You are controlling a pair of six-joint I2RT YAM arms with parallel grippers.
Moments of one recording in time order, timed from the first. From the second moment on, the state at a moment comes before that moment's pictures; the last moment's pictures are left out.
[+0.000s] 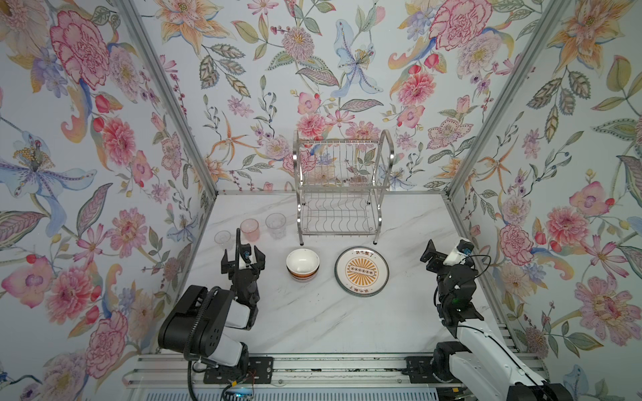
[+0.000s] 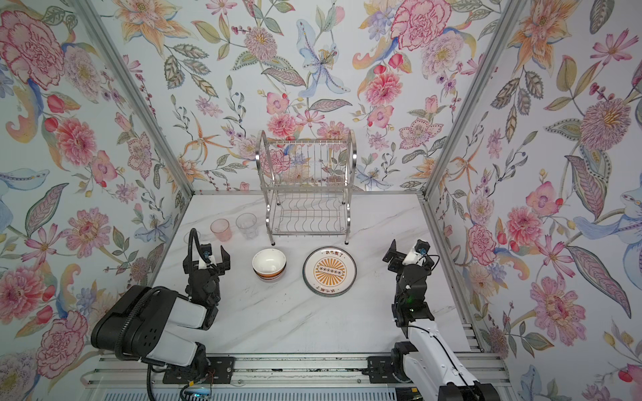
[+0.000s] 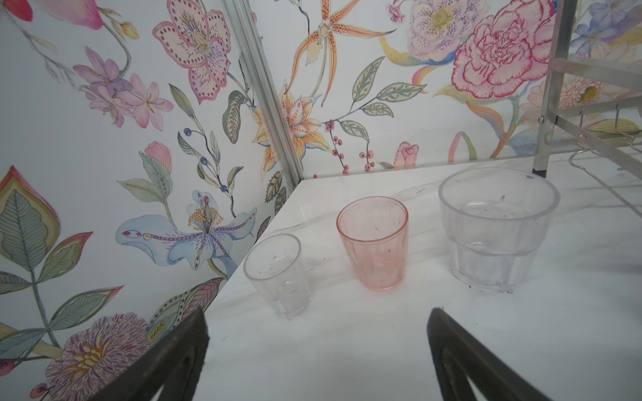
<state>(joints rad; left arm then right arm) -0.17 1.56 0.13 1.39 -0.51 0.24 0.08 0.86 0.23 0.53 0.31 0.18</state>
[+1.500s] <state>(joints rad) -0.12 1.59 0.16 1.34 -0.44 0.20 0.06 1.54 0.27 1.05 0.26 -0.01</state>
